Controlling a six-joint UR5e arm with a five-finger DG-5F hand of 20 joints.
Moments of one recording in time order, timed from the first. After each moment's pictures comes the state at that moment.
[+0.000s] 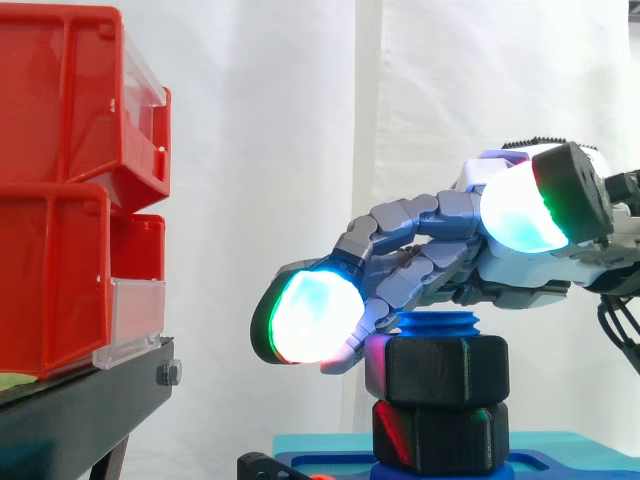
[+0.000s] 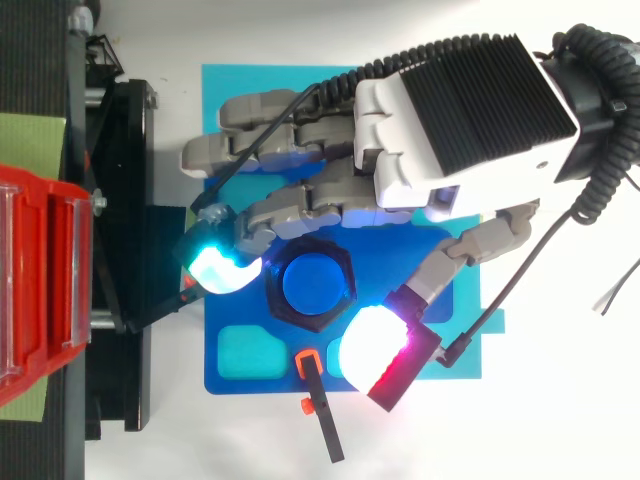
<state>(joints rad) 0.00 -2.28 -1.21 -2.70 -1.92 -1.01</state>
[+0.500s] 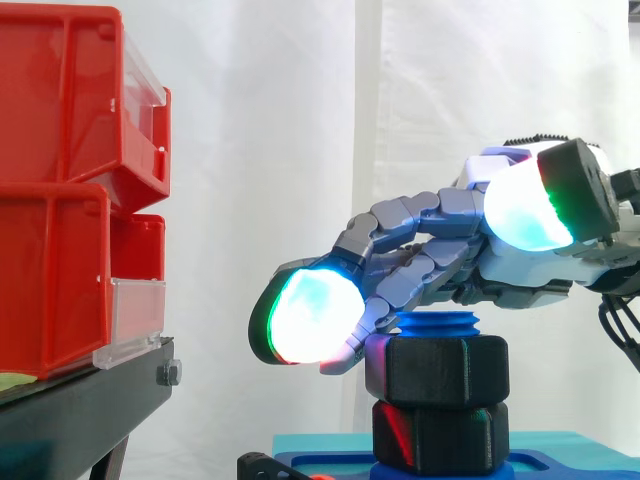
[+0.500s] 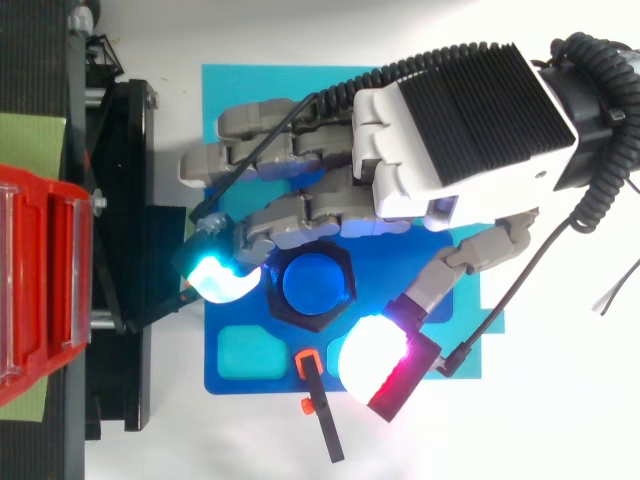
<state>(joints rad) 0.00 -2.28 -1.21 -2.70 -1.92 -1.01</state>
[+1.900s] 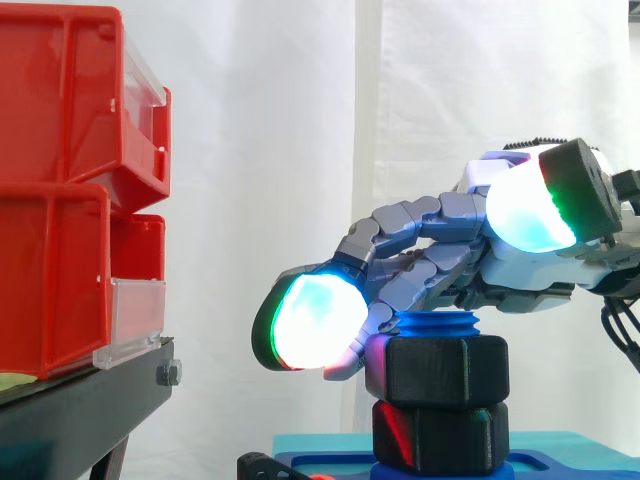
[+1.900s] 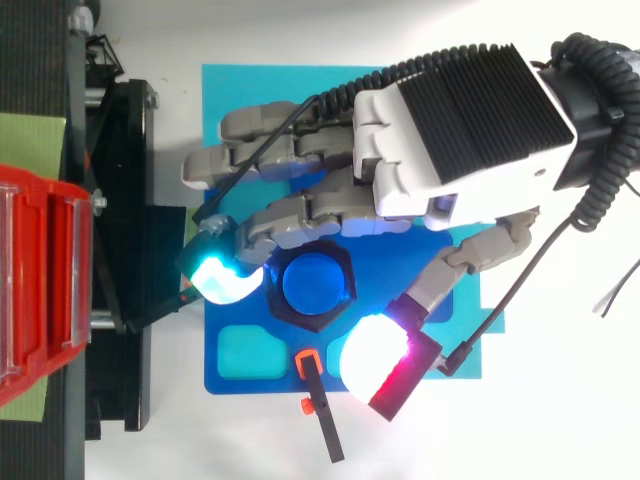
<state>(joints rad) 0.00 -2.28 -1.21 -2.71 -1.92 -0.99</state>
